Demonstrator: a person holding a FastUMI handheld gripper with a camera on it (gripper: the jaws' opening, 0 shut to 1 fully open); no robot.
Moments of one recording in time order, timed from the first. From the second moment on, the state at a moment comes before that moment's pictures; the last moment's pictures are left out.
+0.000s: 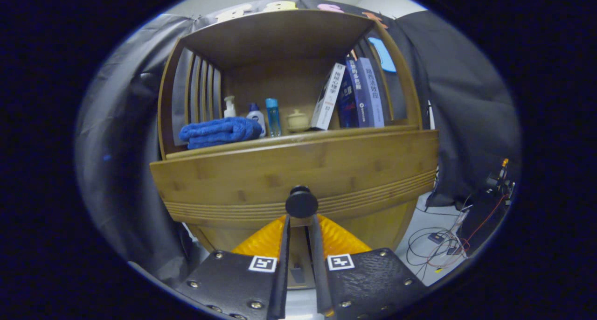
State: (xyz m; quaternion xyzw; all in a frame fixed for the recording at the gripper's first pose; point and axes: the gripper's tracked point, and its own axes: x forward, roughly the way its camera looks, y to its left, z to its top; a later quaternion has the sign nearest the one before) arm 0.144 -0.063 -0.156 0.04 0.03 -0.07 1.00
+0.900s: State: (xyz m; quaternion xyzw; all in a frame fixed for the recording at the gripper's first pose) arm 0.165 -0.053 -0.156 0.00 0.02 -0.05 1.00
